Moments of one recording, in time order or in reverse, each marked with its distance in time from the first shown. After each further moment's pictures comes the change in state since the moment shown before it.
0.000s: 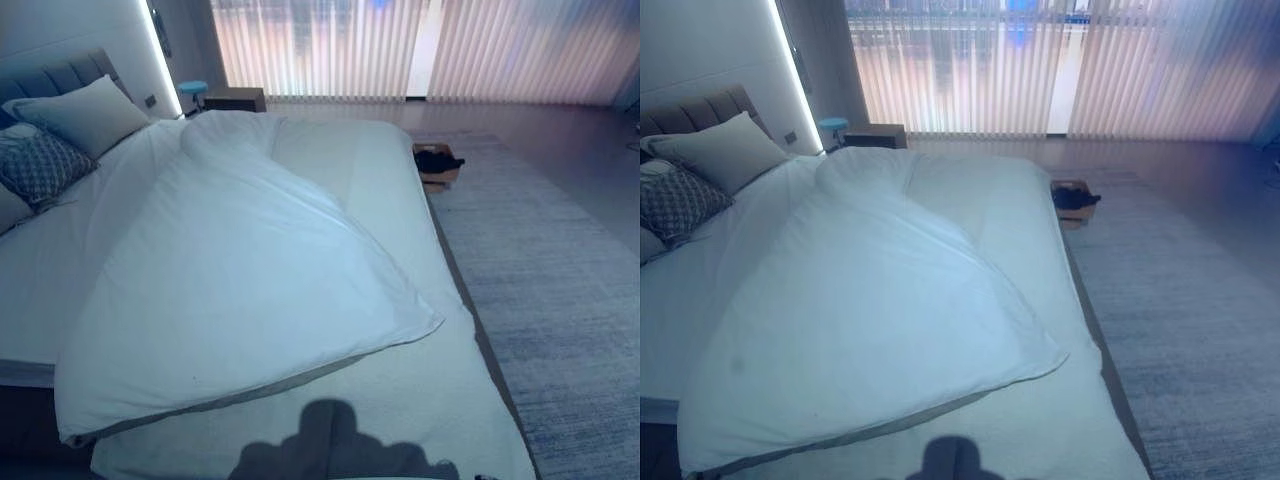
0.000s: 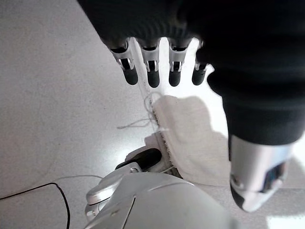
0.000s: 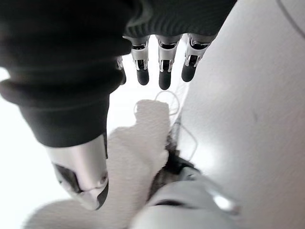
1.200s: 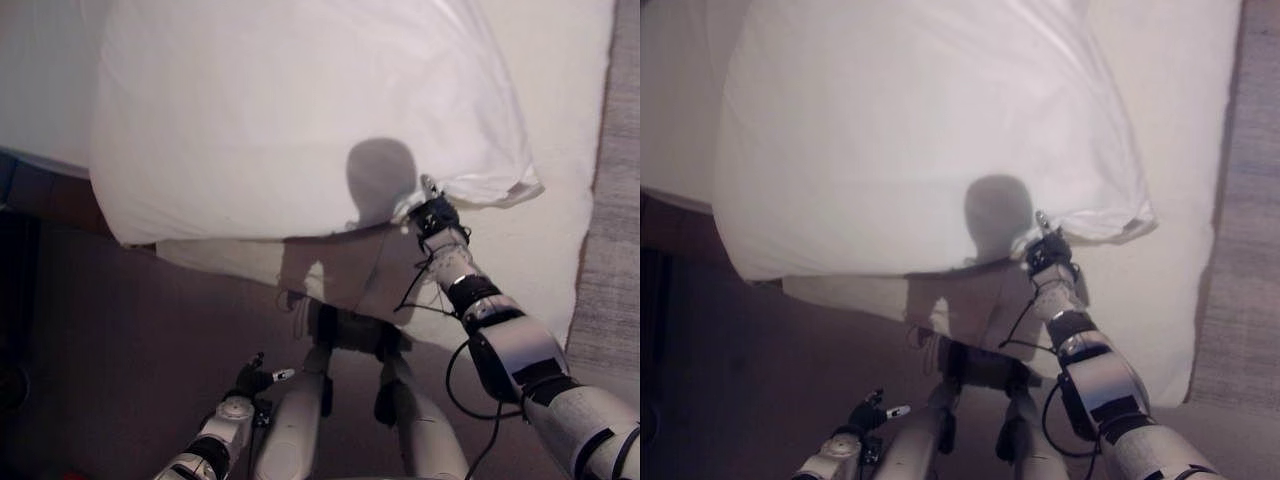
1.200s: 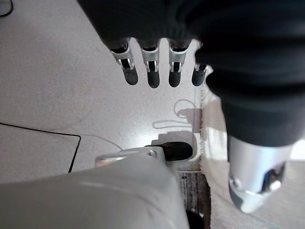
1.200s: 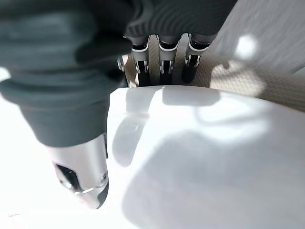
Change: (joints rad) left arm -0.235 -0.015 -0.163 -0.260 -0.365 -0.048 0.155; right arm -1.009 0.033 -0.134 -0.083 1.048 -0.233 -0.287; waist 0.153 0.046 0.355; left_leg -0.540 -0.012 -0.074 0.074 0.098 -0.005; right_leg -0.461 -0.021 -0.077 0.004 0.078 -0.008
